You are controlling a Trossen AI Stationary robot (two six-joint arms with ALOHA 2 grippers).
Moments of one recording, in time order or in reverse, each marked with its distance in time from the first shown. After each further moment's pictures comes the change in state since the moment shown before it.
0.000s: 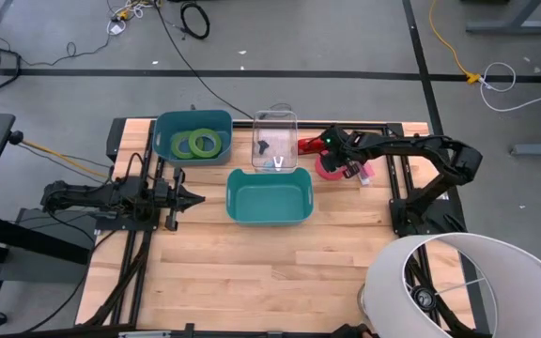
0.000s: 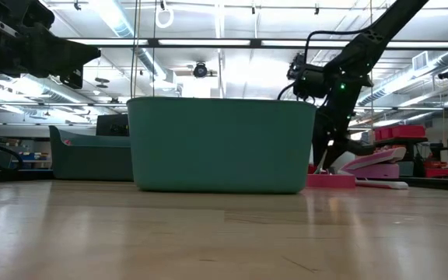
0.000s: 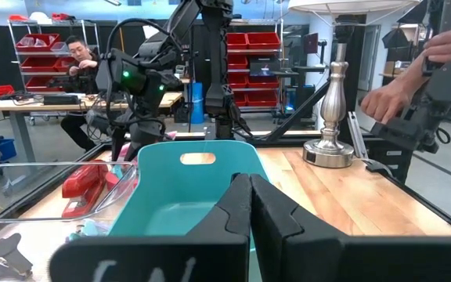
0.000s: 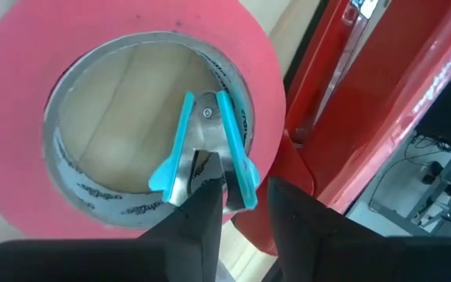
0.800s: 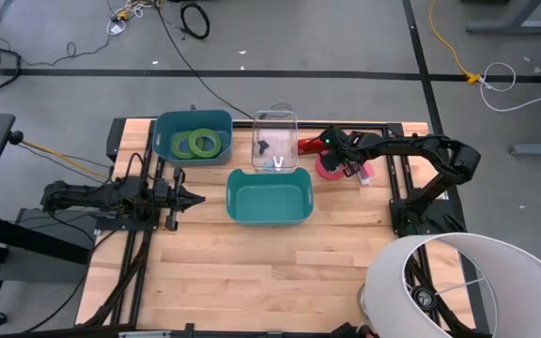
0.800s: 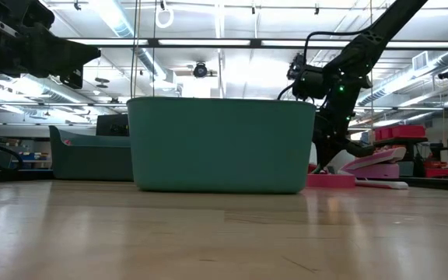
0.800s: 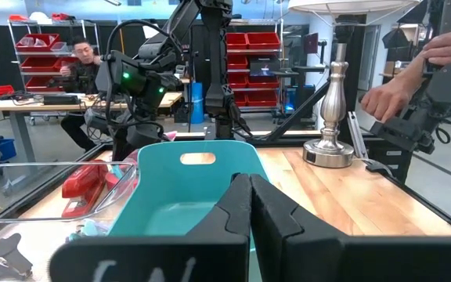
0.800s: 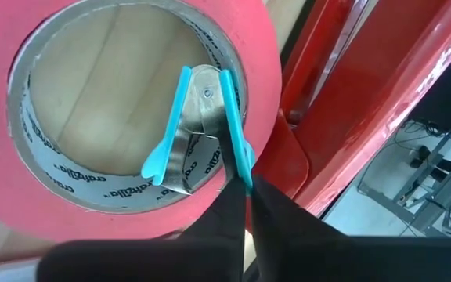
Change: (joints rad) left arm 0.000 0.000 0.000 0.000 0.000 0.000; right arm 0.002 0.013 0.000 0.011 0.072 -0.015
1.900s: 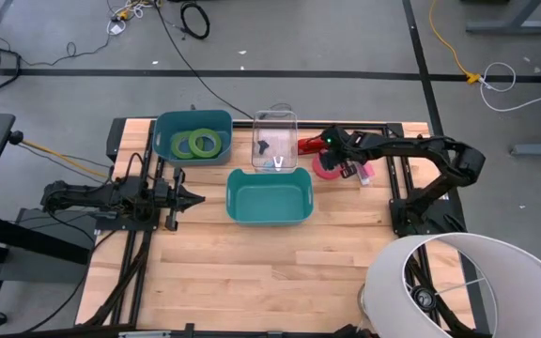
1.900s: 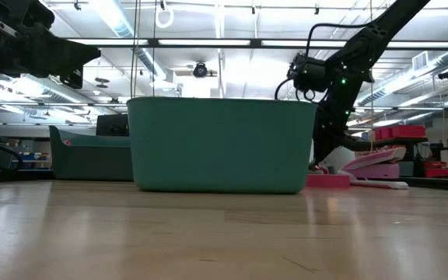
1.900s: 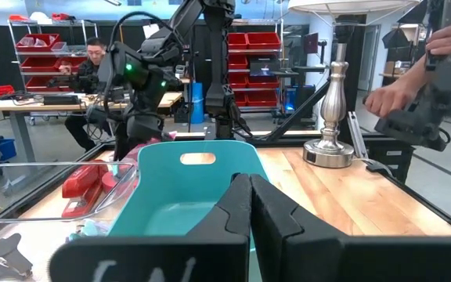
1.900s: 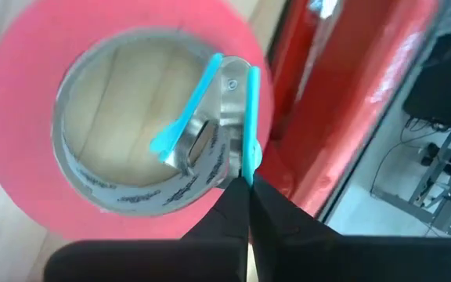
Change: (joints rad) left arm 0.000 0.000 0.000 0.000 0.000 0.000; right arm 0.013 -0.048 0.000 -0.001 -0.064 0.112
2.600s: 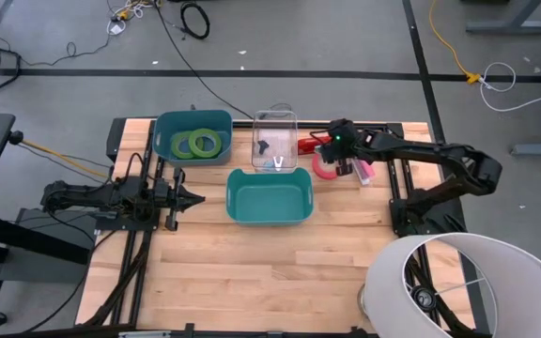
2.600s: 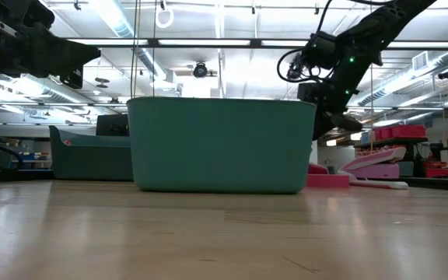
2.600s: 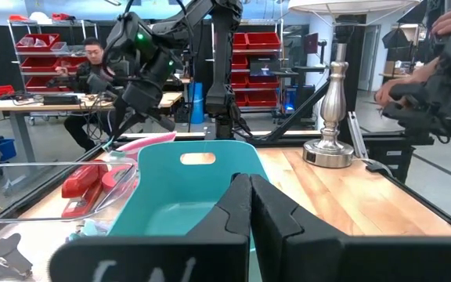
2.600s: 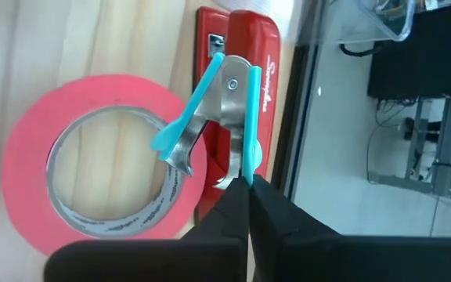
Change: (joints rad) left arm 0.000 0.000 0.000 0.000 0.000 0.000; right arm 0.025 -0.156 0.000 0.006 -0.017 0.229
